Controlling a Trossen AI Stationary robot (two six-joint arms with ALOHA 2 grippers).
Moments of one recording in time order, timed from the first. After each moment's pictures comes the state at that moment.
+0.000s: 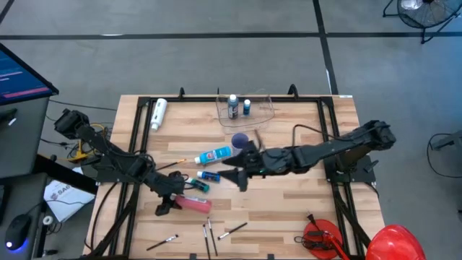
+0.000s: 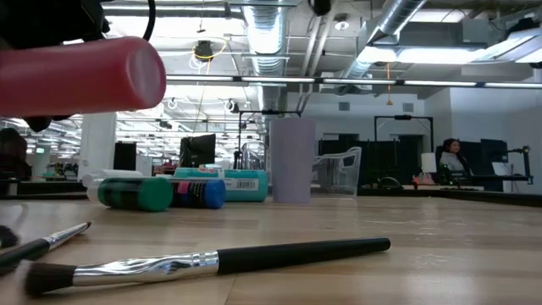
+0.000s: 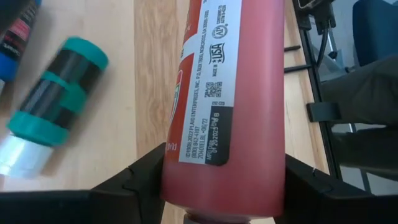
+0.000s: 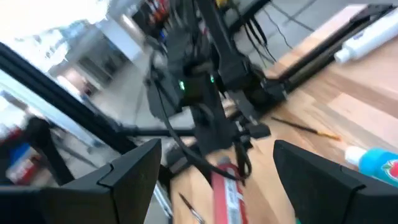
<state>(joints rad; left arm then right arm) -0.53 1.09 0.52 -0.27 0.04 -0.55 0.28 1.59 1.23 0.16 0.31 0.75</state>
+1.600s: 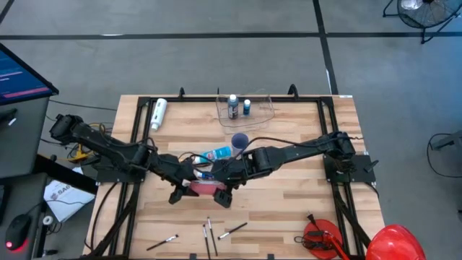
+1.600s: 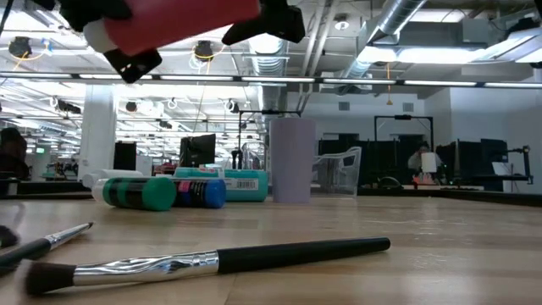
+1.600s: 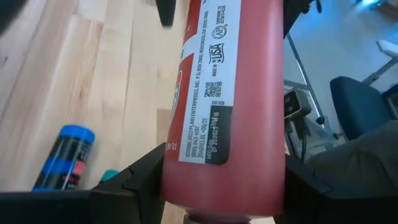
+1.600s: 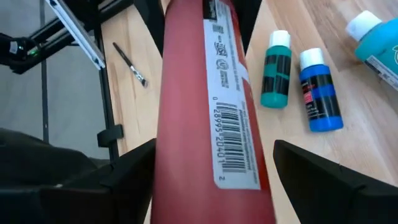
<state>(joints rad) -0.32 1.09 0.65 -0.15 0.07 -0.42 0.24 2.02 1.88 -0.75 -0.03 0.62</state>
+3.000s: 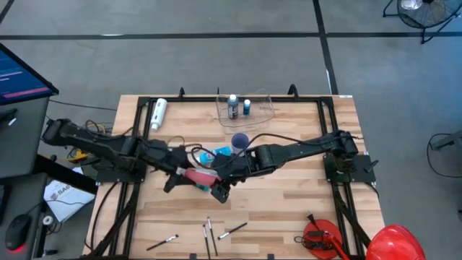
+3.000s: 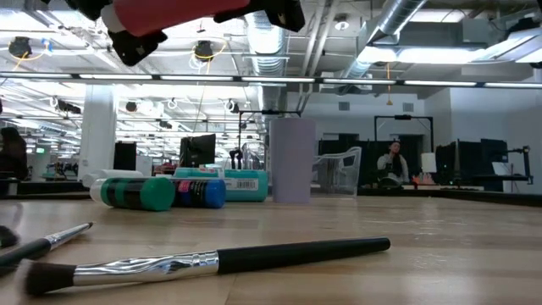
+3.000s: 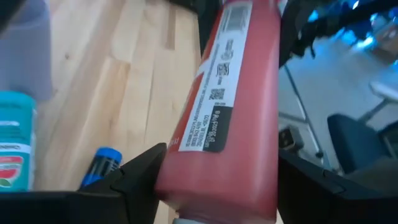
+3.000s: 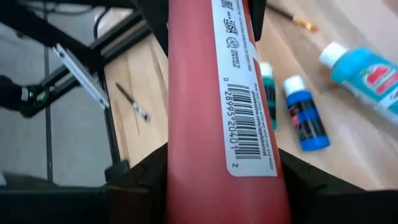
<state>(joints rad) -0.18 0.90 0.66 -0.21 0.07 -0.43 0.25 2.00 1.88 -0.70 0.04 0.71</state>
